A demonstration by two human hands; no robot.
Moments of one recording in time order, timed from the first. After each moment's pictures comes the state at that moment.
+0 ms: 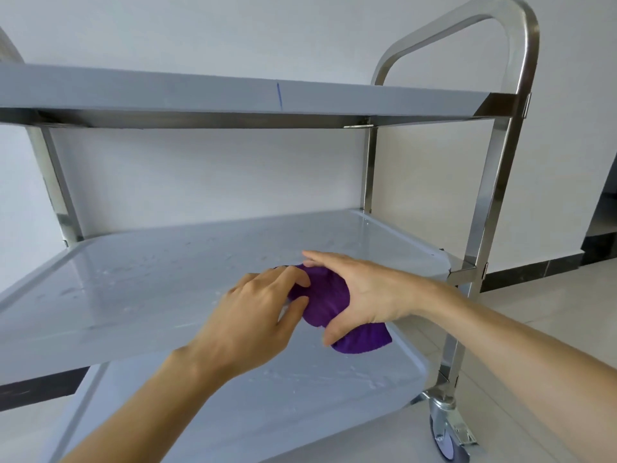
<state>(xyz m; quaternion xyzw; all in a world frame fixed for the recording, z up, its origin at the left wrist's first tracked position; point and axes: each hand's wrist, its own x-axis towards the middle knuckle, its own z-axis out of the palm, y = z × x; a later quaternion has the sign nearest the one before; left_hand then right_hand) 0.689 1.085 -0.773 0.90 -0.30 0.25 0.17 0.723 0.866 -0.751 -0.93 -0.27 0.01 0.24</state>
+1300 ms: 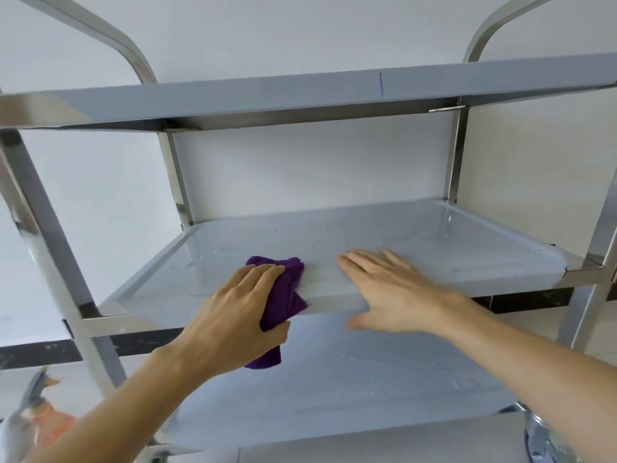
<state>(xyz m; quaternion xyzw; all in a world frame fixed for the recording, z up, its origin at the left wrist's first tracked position) 0.662 1.206 -0.785 0.95 -0.17 0.25 0.06 0.725 0.955 -0.772 -0.94 -0.31 -0.13 -0.04</state>
